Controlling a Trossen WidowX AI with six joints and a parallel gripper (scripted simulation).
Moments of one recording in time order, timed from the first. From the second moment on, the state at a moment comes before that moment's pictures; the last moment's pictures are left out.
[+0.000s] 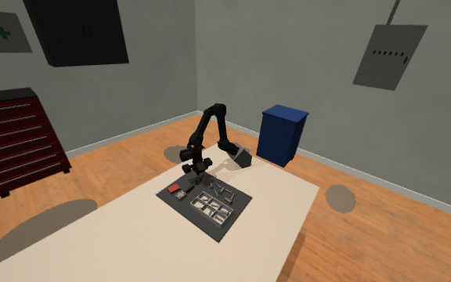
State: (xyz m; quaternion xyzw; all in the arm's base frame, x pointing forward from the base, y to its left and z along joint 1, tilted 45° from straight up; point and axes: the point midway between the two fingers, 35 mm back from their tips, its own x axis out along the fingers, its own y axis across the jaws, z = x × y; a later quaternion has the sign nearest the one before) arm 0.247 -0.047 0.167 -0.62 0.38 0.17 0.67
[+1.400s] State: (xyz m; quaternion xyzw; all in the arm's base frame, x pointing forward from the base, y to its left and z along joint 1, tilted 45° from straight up) arm 0.265 -0.049 0.172 -0.78 0.32 0.26 0.48
